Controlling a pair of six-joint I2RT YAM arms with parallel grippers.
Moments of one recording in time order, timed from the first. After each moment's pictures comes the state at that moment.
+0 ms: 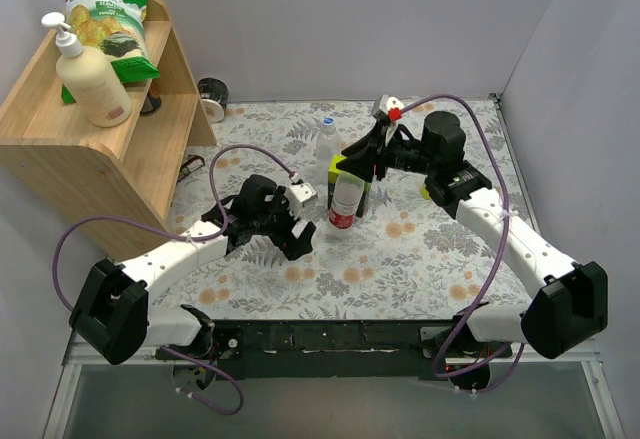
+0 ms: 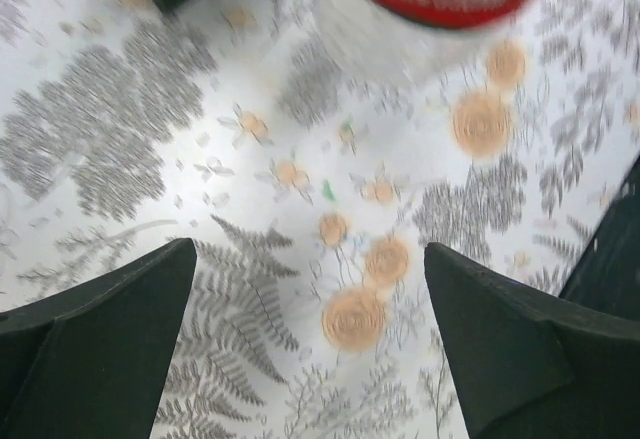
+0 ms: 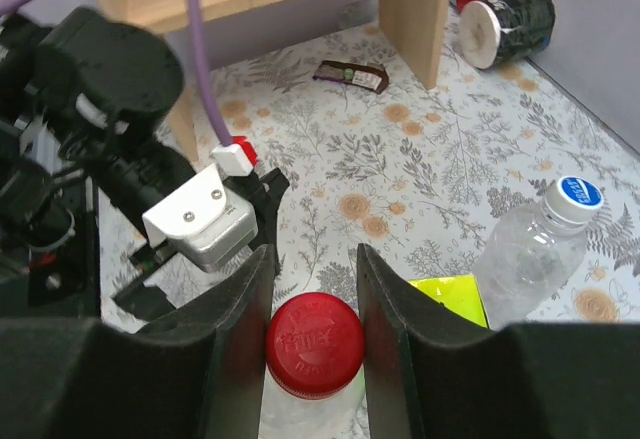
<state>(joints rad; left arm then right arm) -0.63 1.27 0.78 -0.20 0.36 0.12 0.49 1.31 1.13 0.06 -0.76 0.05</state>
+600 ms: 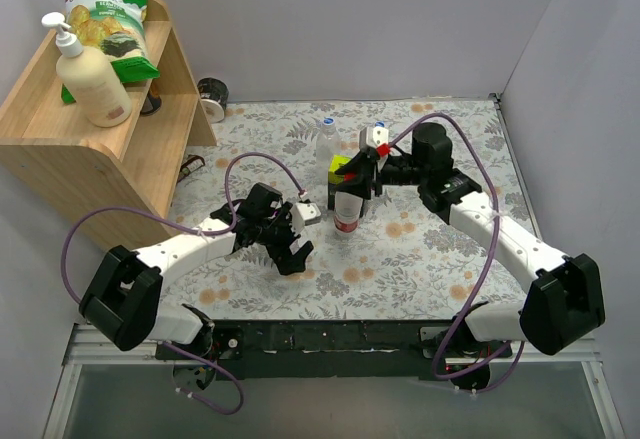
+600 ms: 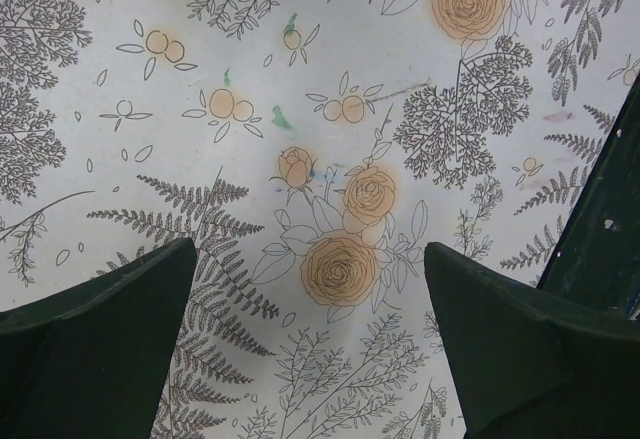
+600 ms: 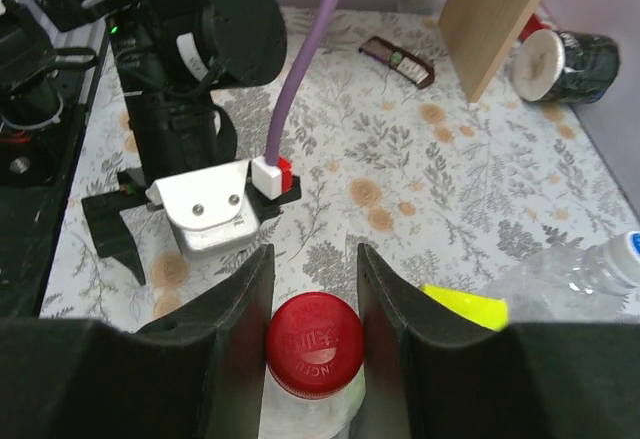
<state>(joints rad) -0.61 1.34 0.74 -0.36 0.49 0.35 0.51 1.31 1.03 0.09 -0.95 -0.30</state>
